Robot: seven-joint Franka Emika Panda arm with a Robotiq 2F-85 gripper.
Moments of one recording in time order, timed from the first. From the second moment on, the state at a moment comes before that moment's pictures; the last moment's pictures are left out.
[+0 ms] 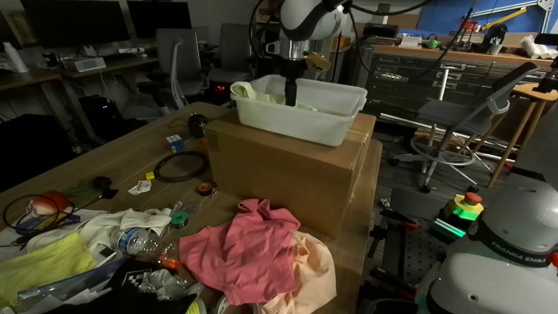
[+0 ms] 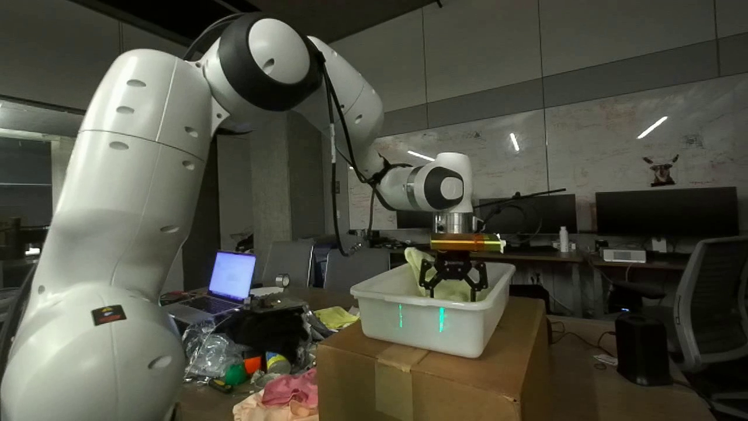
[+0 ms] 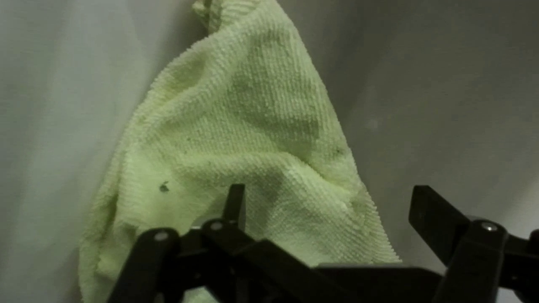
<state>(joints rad) -0.16 0.23 -0.07 -1.89 0.06 2.12 -0.78</state>
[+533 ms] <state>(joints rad) -0.17 0.26 -0.07 -1.89 0.06 2.13 -0.79</state>
